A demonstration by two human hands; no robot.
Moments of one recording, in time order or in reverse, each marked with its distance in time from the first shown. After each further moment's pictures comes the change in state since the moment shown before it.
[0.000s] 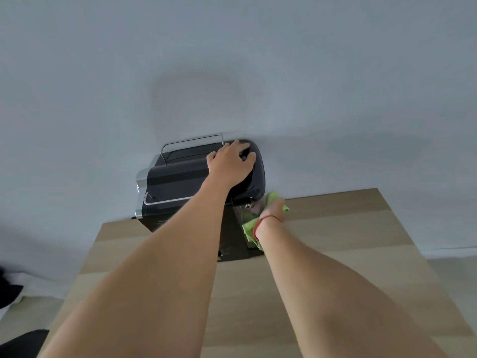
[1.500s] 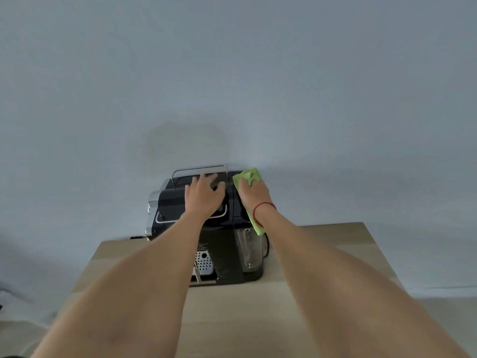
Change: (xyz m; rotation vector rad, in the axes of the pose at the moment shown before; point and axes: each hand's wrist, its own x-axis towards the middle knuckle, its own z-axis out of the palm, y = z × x) left_hand -0.027 -0.044 -0.026 -0.195 0.164 -0.154; right_hand -0.069 -0.073 0.033 -0.905 -0.330 -0.836
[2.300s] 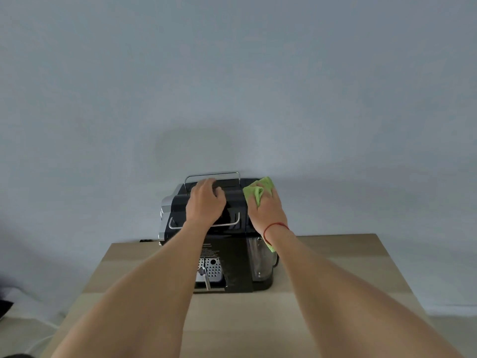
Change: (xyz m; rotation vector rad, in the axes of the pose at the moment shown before) left_hand 0.001 -0.019 -0.015 -0.041 0.141 0.037; right_hand -0.007 0.020 0.010 -0.233 0.130 -0.323
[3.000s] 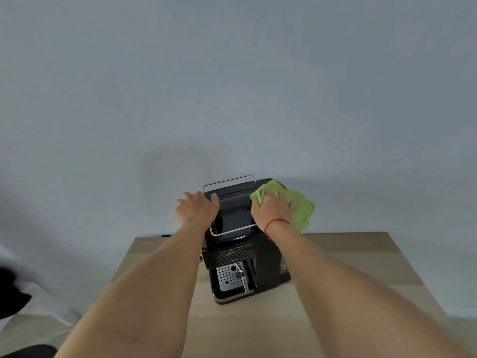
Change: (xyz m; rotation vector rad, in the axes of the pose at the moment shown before) left_hand -0.023 -0.064 -0.075 0.407 -0.091 -0.259; right_hand -0.050 -0.085 0.015 -0.394 -0.164 0.174
